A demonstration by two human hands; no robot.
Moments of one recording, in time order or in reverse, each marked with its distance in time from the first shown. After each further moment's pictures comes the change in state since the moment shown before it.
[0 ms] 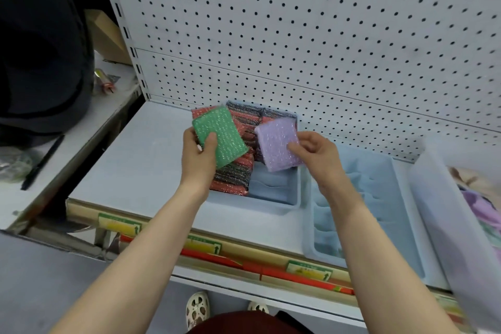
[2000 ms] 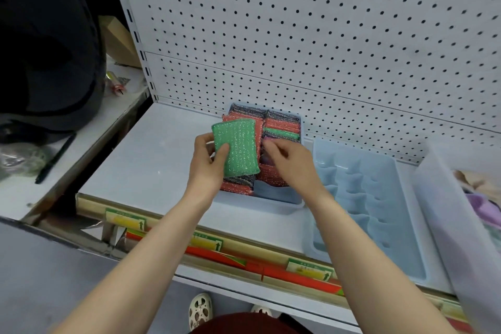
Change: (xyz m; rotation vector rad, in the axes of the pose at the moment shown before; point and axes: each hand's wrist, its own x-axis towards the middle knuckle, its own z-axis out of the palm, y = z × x) left_hand -0.025 -0.001 0.000 0.104 -0.076 0.032; right_hand -0.015 -0.001 0.040 -0.489 -0.105 -0.198
